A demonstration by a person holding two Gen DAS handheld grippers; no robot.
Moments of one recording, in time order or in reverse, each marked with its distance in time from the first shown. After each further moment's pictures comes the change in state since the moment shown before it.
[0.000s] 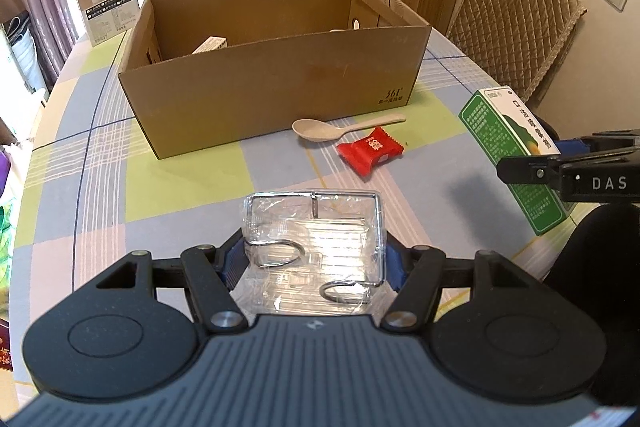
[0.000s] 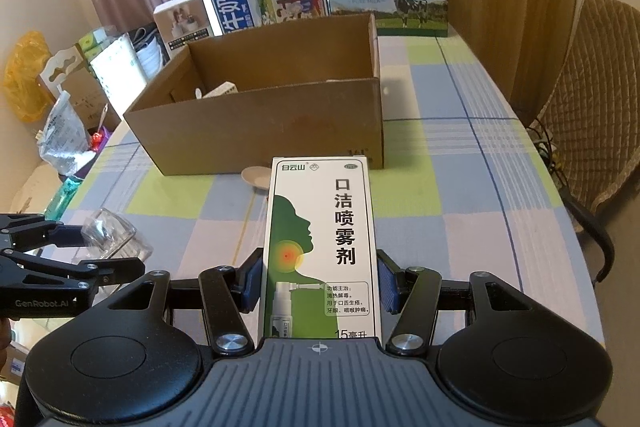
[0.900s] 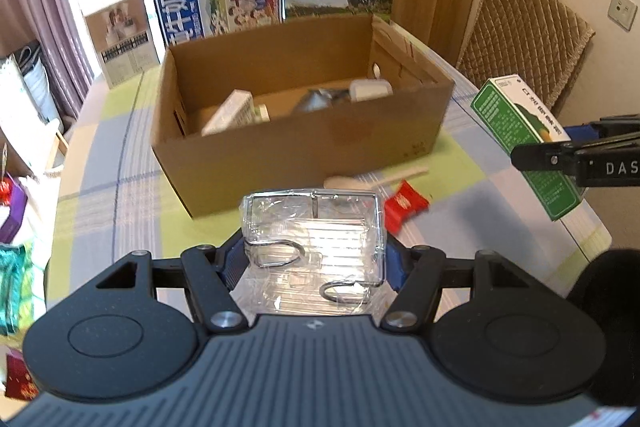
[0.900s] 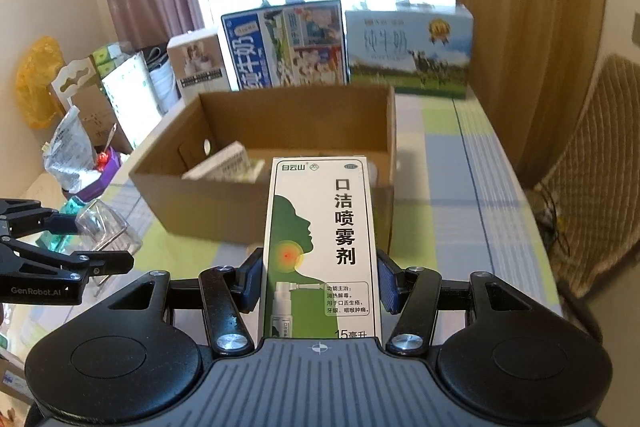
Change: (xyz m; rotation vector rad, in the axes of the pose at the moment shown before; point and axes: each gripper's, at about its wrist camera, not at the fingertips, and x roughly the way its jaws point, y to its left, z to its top) left arm -0.016 0.024 0.049 0.032 -0.072 0.043; right arm 0.007 0.010 0.078 -0.096 -0.087 0.017
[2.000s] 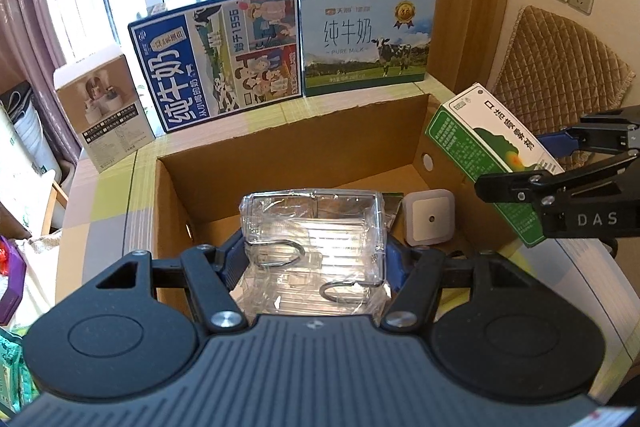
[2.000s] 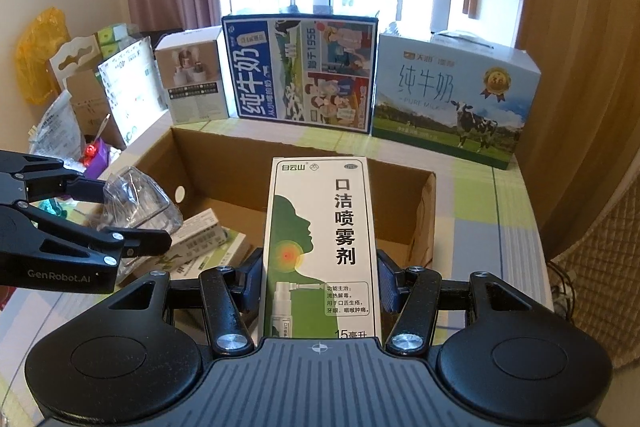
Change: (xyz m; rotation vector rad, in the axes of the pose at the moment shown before) left arm 0.097 0.043 0.132 0.027 -0.057 0.013; right arm 0.127 -0.012 0.105 -0.146 0.012 0.019
